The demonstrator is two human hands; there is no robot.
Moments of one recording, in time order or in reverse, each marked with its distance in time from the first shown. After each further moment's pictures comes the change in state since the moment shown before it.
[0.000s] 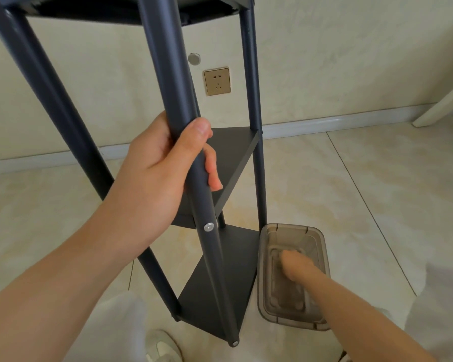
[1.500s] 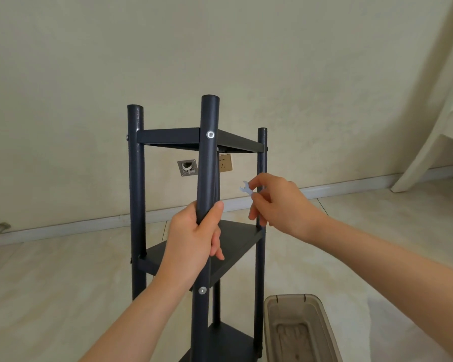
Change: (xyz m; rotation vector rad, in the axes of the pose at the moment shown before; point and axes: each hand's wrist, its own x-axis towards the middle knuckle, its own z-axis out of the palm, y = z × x) left_hand -0.016 0.017 0.028 0.086 0.179 0.006; right_hand -0.272 -0.057 -0.278 0.700 0.709 -0.571
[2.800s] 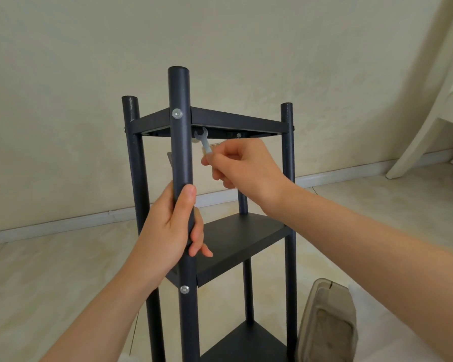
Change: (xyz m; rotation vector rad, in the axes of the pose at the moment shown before) left_hand 0.013 0.000 -0.020 -0.042 -0.191 0.096; right_hand 0.029 -0.040 0.012 0.454 0.084 -0.084
